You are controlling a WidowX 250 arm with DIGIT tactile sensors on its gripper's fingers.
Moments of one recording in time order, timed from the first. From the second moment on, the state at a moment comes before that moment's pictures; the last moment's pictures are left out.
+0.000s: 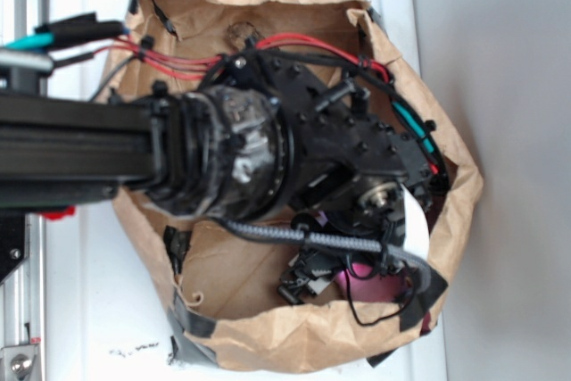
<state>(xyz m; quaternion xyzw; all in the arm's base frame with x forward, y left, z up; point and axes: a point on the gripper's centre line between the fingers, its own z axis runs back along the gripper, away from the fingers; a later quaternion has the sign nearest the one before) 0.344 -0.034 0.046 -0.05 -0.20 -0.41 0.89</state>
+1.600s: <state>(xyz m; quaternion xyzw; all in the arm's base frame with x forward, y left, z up) 0.283 0.032 0.061 0.02 -0.08 -0.07 0.99</state>
